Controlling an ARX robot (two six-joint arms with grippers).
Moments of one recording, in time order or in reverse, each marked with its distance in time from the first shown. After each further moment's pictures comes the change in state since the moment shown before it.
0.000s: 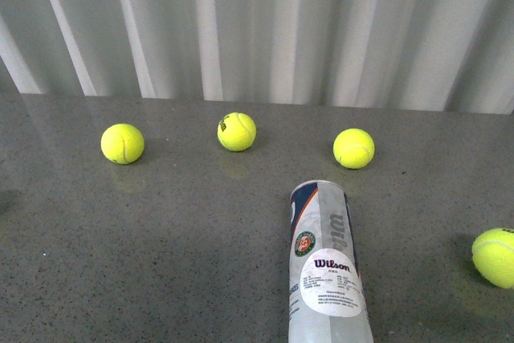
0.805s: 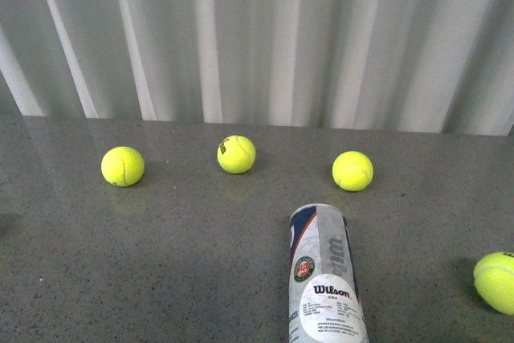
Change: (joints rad) left arm 0.000 0.000 0.000 0.000 0.000 0.000; right arm 0.000 0.000 0.000 0.000 0.000 0.000
